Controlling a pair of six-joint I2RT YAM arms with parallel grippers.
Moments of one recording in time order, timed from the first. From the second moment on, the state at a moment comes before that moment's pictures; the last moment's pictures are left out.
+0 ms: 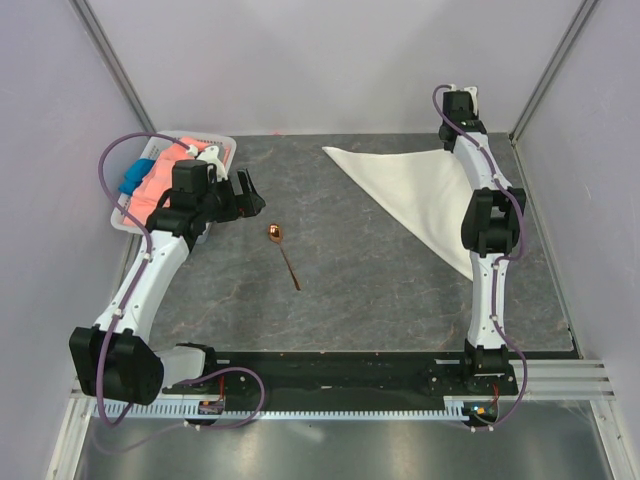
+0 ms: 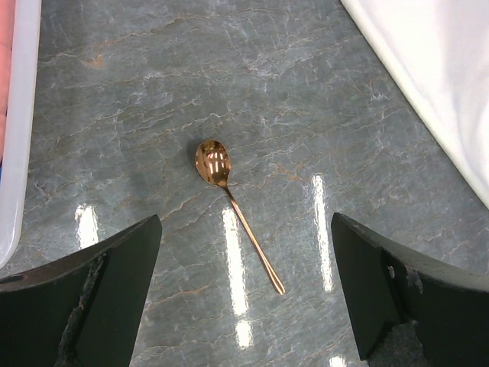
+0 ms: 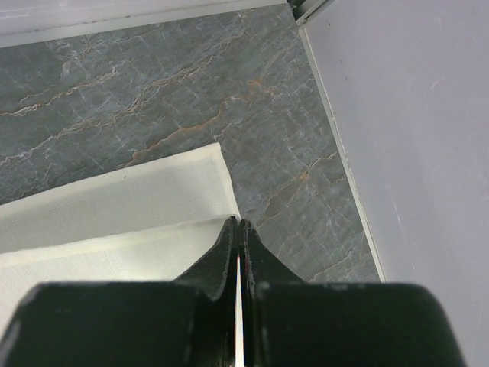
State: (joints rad) left arm -0.14 1.24 1.10 -0.48 0.19 -0.31; right arm 0.02 2.47 2.33 -0.57 0.62 -0.06
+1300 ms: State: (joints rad) left arm -0.14 1.25 1.10 -0.48 0.19 -0.31; right arm 0.01 2.52 2.35 -0.53 0.65 -0.08
